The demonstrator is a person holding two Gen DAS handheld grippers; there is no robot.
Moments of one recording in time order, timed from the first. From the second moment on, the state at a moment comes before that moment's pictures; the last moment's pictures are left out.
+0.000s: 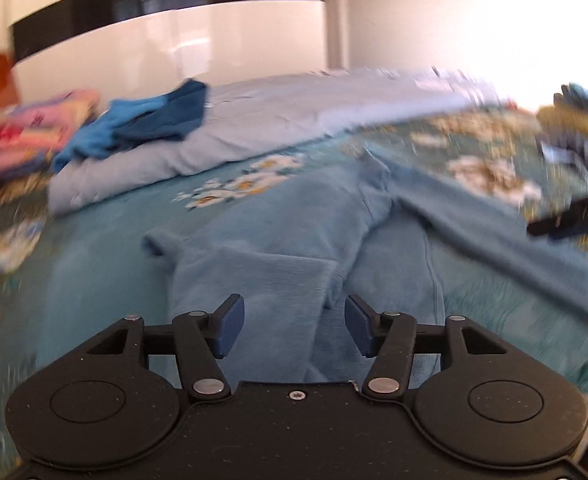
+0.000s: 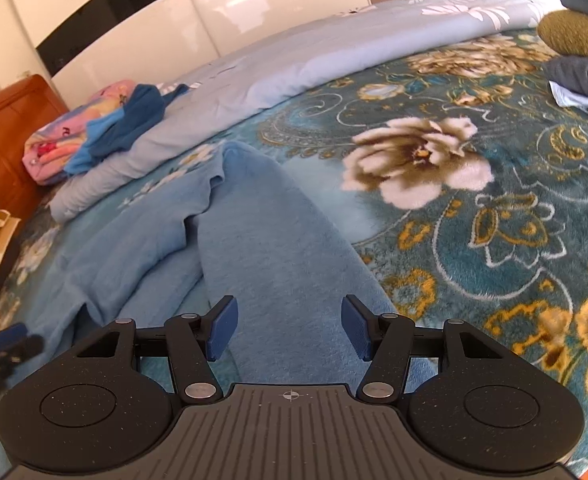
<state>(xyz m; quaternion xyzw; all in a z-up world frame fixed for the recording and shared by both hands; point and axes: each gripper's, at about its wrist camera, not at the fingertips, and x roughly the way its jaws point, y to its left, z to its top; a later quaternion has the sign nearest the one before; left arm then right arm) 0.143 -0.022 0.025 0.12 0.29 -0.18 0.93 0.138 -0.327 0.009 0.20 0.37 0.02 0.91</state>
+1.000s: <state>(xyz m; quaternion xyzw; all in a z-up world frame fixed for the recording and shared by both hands) 0.269 0.129 0.071 0.03 0.26 0.02 0.96 0.164 -0.351 -0.007 0.17 0.39 -0.01 0.91</state>
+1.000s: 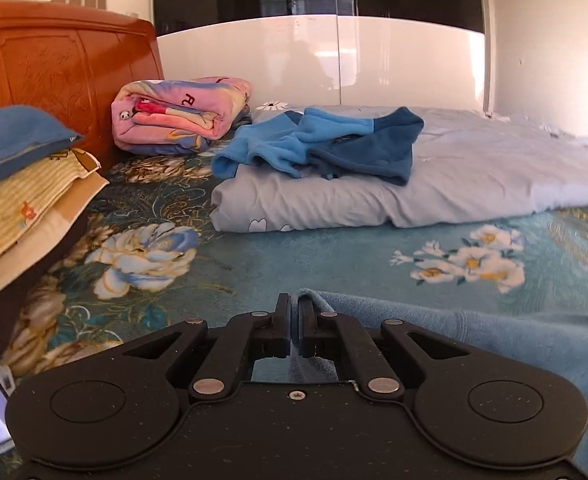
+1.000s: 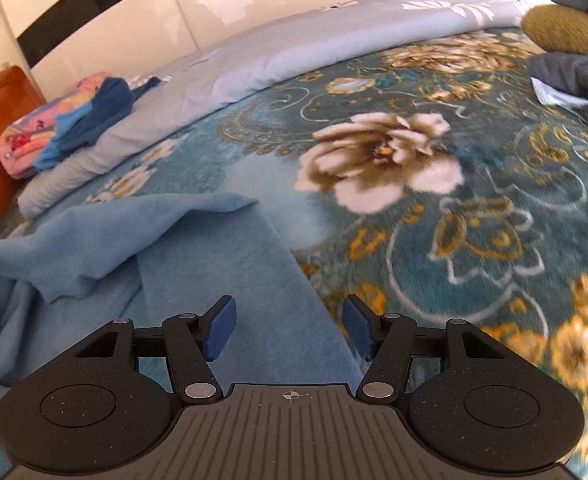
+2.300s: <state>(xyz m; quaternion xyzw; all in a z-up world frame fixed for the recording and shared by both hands) 0.112 0.121 0.253 0.02 -0.05 -0.03 1.00 0.166 -0.311 0.264 0.08 0.03 0.06 0.99</state>
